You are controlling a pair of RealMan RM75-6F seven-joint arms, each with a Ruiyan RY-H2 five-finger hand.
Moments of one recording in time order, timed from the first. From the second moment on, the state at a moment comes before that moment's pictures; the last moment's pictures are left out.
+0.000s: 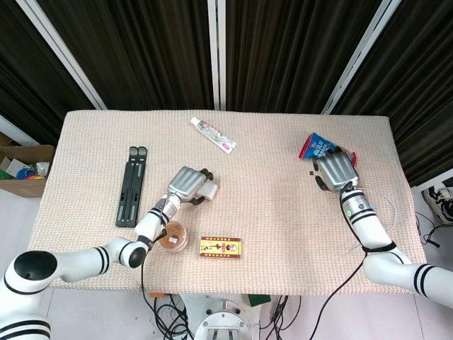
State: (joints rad) left arm -0.96 -1.72 -0.20 -1.20 1.01 0.74 0.38; right arm 0.77 -1.27 0.14 -1.49 -0.99 0.93 -0.49
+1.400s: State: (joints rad) left arm -0.95 -1.64 -0.26 -1.37 0.89 0.82 0.38; right arm 0.88 -1.37 0.18 -1.55 -0.87 0.89 -0.62
